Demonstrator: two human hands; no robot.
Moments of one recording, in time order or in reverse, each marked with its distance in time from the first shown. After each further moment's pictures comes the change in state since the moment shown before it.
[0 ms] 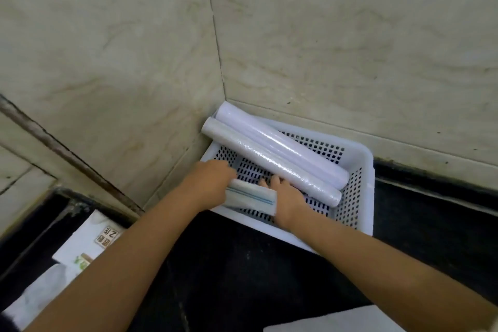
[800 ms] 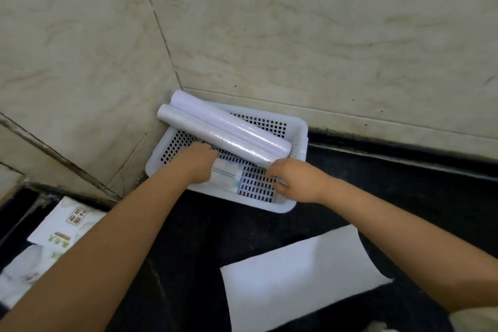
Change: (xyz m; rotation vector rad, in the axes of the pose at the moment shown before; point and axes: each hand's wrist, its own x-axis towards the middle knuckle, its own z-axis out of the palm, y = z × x) left_hand -0.004 0.064 -0.012 0.136 -0.108 0.003; right_hand -0.120 0.068 -0.062 0.088 0.002 -0.181
